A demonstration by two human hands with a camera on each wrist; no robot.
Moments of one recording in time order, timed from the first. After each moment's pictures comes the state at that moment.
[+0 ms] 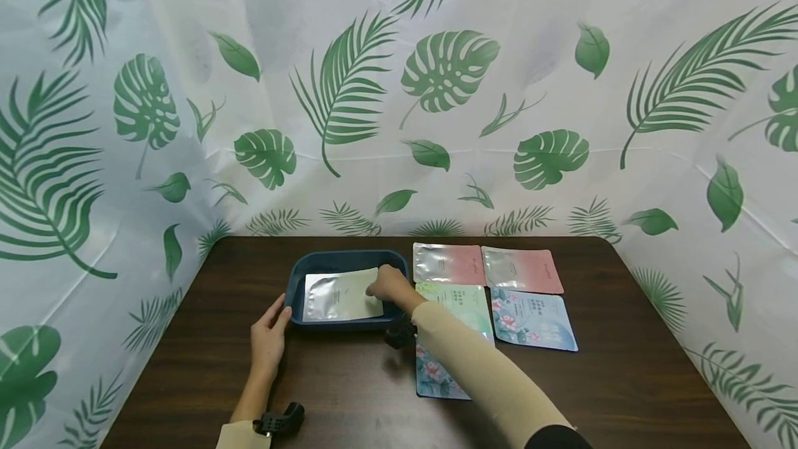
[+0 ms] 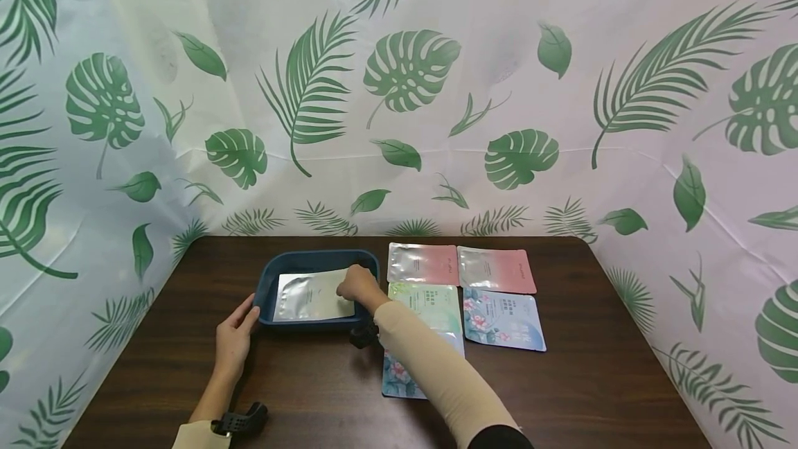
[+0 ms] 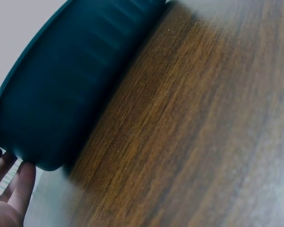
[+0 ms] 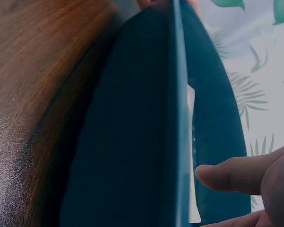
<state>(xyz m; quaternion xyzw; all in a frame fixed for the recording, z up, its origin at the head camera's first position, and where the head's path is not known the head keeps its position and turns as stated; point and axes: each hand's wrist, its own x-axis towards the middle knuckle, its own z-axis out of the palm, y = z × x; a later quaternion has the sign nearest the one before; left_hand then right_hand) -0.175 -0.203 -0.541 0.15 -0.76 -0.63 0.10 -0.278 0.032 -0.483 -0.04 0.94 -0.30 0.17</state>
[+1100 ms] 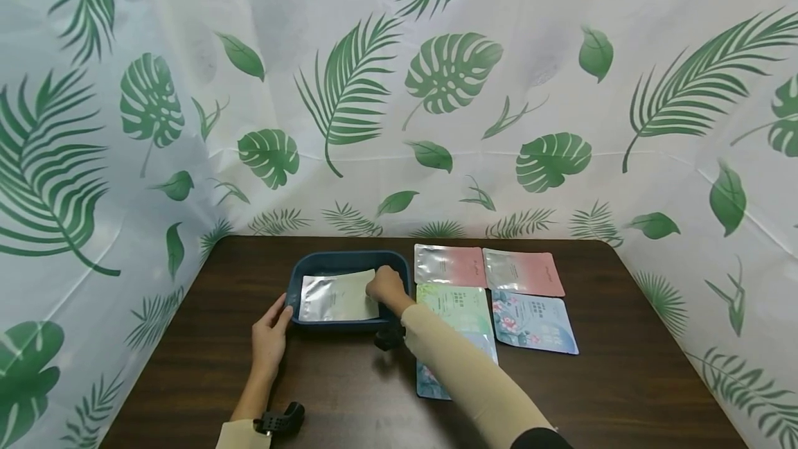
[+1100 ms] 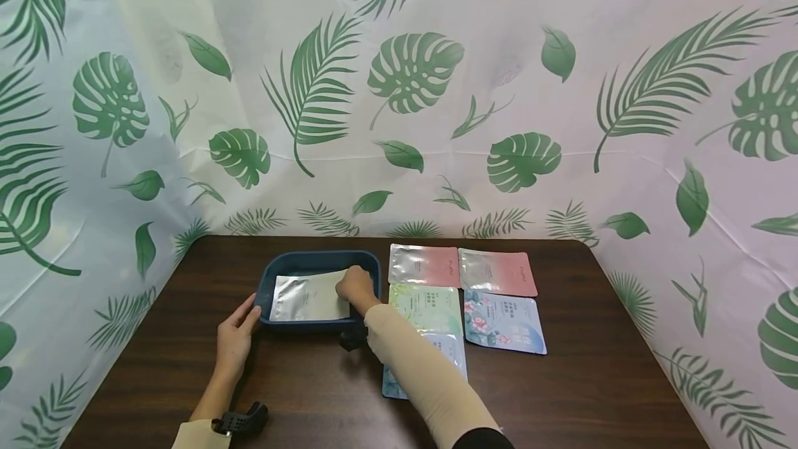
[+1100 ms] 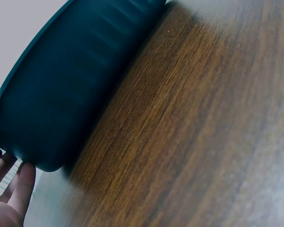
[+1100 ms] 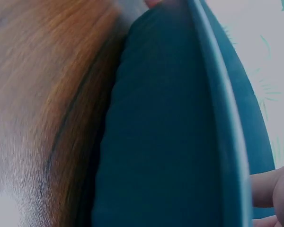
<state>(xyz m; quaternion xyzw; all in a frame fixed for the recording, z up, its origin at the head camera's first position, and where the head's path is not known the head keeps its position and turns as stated) -0.174 -0.202 -0.539 0.16 -0.76 -0.62 0.10 -0.279 0.015 -0.497 0.02 0.93 -0.34 0.13</state>
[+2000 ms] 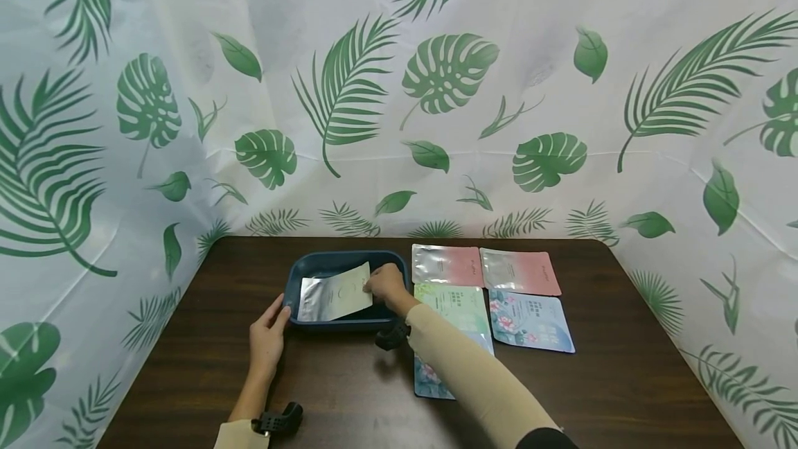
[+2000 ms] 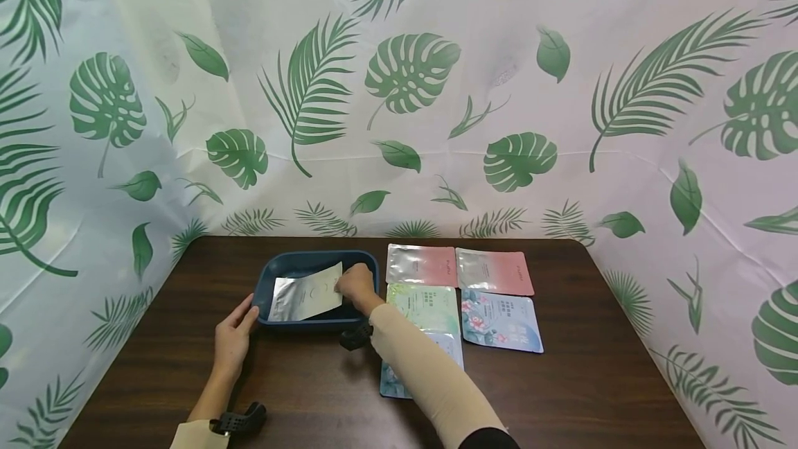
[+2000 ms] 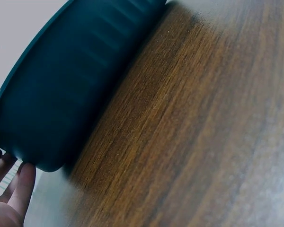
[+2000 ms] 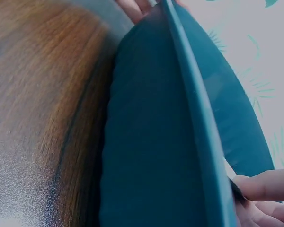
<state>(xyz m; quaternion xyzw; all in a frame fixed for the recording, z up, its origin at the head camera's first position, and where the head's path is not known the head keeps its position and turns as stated) -0.174 -0.202 -0.539 0.15 -0.76 -0.63 0.09 -0.276 0.024 -0.497 0.06 0.84 -0.53 0.14</state>
